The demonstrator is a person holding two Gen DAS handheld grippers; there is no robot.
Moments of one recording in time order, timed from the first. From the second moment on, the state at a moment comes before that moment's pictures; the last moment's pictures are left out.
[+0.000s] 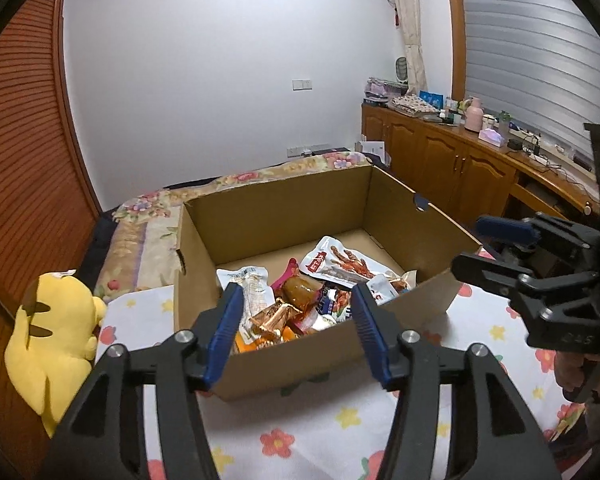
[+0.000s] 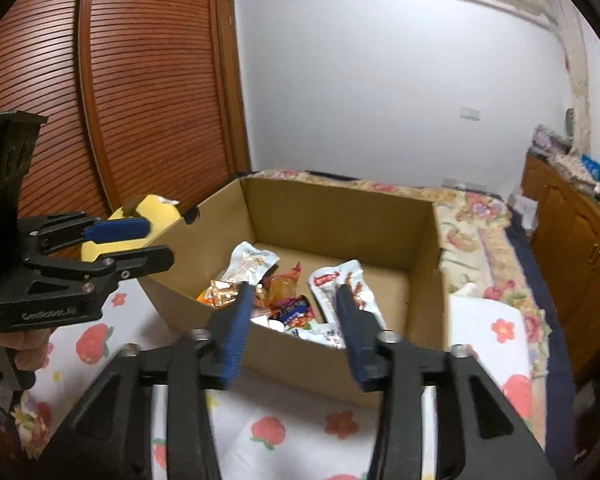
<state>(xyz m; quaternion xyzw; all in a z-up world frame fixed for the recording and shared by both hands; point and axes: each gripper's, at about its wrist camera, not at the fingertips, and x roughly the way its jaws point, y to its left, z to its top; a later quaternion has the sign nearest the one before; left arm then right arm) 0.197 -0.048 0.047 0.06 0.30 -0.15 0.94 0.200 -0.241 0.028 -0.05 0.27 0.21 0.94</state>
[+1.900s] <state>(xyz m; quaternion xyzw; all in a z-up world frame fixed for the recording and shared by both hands) 0.082 -0.024 0.015 0.03 0.24 -0.02 0.97 0.073 -0.288 0.012 0.00 0.19 0.04 0.98</state>
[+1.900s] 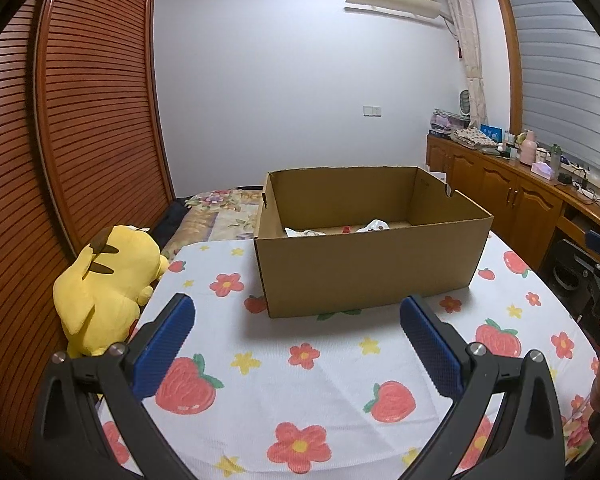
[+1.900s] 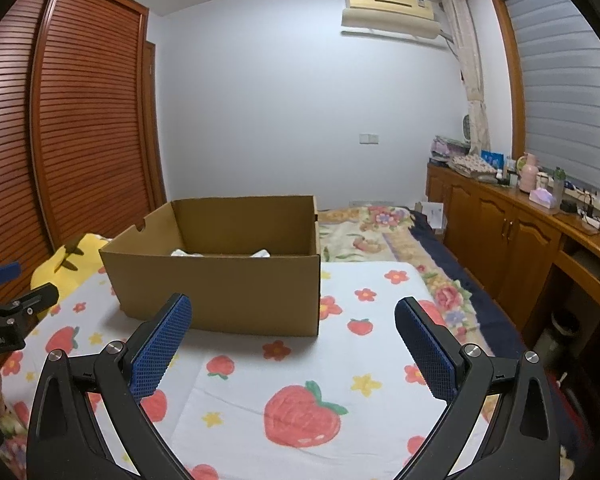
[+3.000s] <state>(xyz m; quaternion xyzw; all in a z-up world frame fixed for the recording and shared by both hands) 0.077 -0.020 0.019 0.02 0.24 -0.01 0.97 0.073 -0.289 0.010 0.00 0.19 0.05 0.98</state>
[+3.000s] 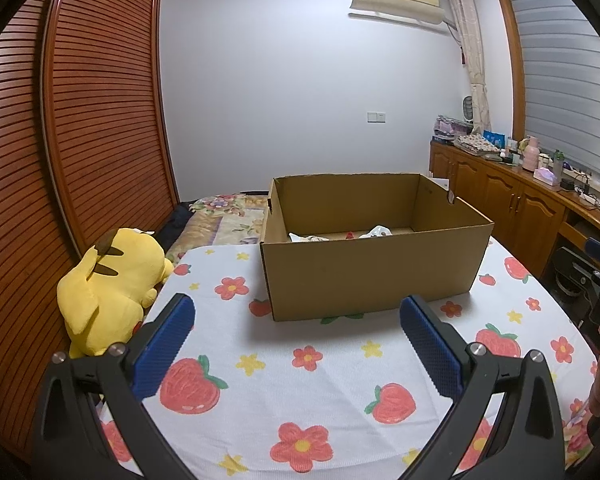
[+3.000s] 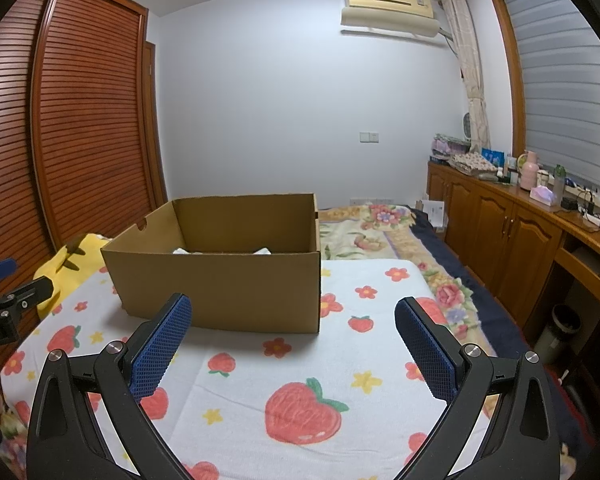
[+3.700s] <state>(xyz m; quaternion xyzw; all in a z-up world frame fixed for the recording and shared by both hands) 0.076 -0.019 0.020 0.02 0.23 -0.01 0.97 0.073 -0.289 0.010 0.00 0.19 0.05 0.98</state>
